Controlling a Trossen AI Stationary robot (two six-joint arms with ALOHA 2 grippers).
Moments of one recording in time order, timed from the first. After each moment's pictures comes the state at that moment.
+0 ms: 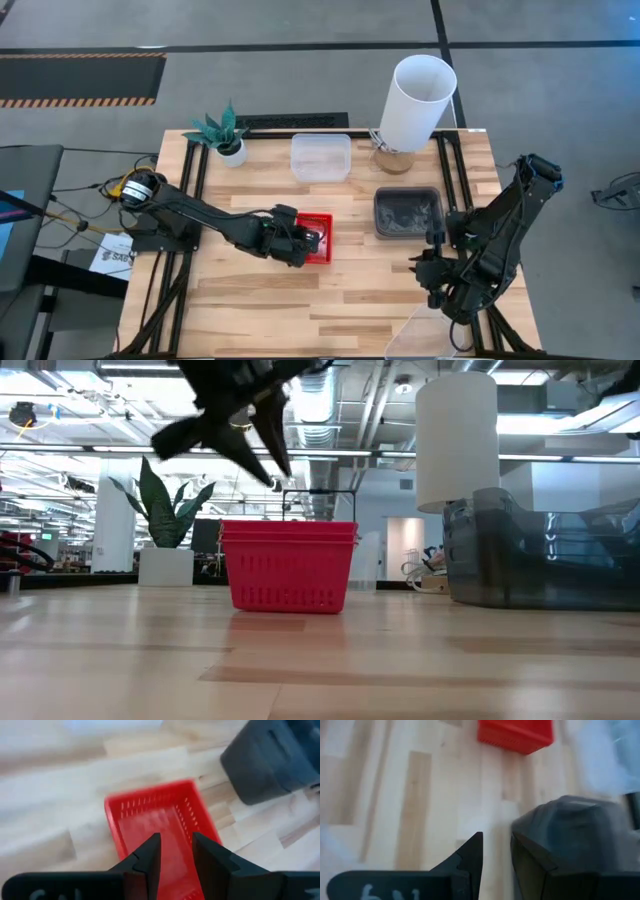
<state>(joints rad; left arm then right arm) -0.32 1.68 1.26 -0.71 -0.63 -1.45 0.94 1.35 1.14 -1.15 0.68 0.75</state>
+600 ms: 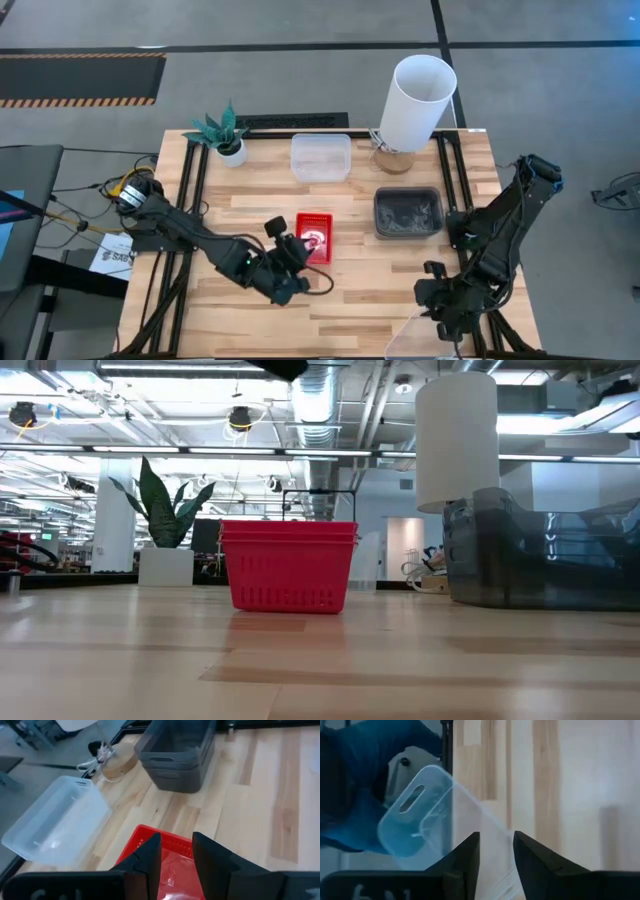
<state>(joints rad) -0.52 1.69 1.40 -0.68 -0.86 -0.53 0.95 1.36 1.14 -0.83 0.15 0.99</state>
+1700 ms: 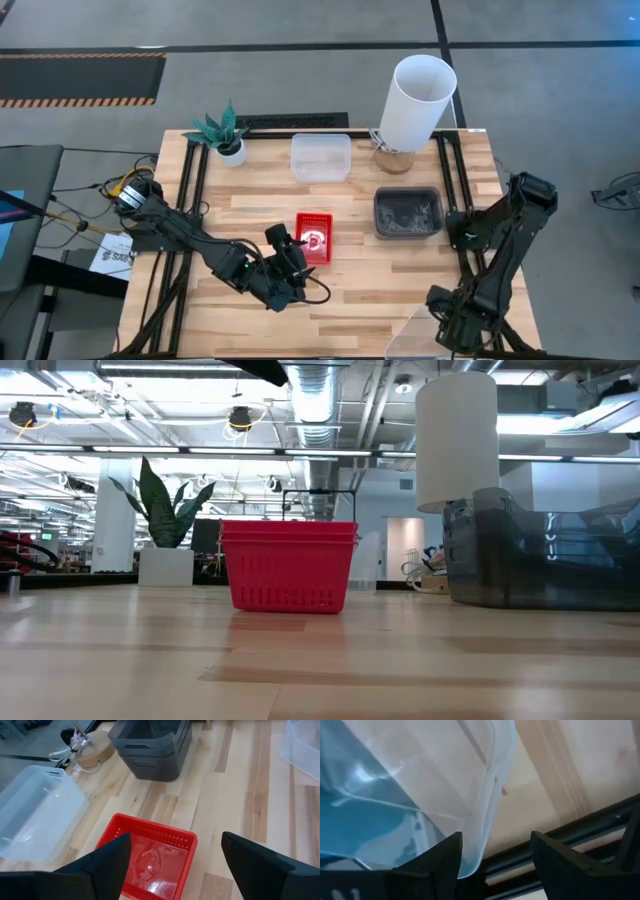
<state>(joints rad) -0.56 1.69 1.40 -0.68 -0.77 -0.55 1.05 1.57 1.14 -1.02 -0.16 1.63</state>
